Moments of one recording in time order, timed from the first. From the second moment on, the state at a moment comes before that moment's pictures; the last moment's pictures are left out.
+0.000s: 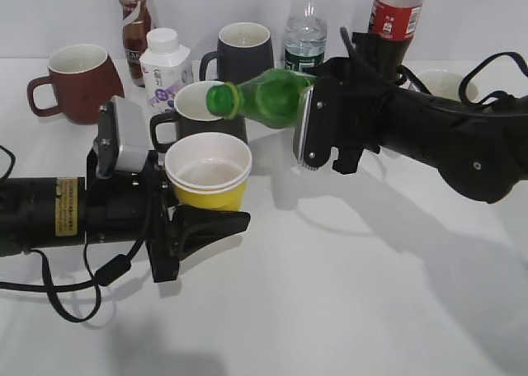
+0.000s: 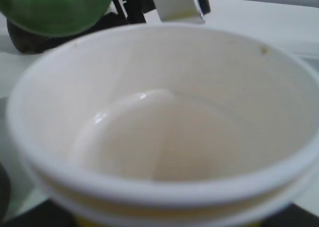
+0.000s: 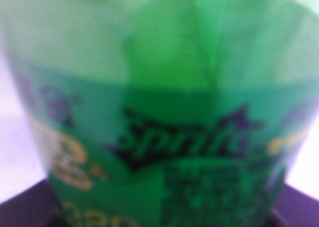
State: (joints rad) left arm -0.40 1.82 -0.58 1.05 -1.06 -0.40; right arm 0.51 1.83 -0.82 -0.12 -0.68 -1.20
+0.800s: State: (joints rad) left arm -0.40 1.82 -0.58 0.97 -1.02 -0.36; right arm 0.51 1.83 -0.82 -0.18 -0.76 -1.32
